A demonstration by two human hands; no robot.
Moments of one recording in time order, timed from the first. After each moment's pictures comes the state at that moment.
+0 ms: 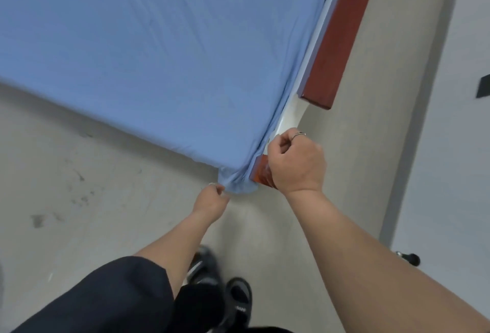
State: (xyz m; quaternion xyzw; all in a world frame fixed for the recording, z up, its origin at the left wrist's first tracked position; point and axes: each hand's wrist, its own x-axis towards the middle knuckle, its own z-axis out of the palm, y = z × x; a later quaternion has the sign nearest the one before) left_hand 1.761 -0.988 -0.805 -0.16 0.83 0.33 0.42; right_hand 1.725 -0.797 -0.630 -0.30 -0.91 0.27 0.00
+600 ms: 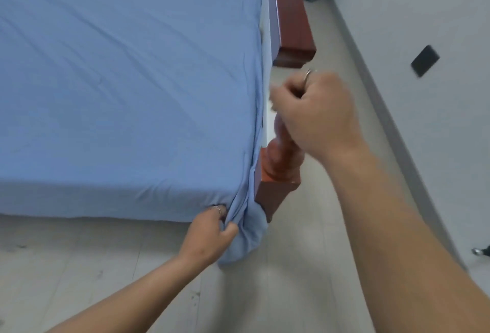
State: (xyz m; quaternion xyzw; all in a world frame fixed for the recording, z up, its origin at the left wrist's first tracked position) left_hand 1.732 -1.007 -0.903 0.22 0.88 0.37 0.22; right_hand 1.756 -0.817 -0.655 -0.21 -0.89 0.31 0.25
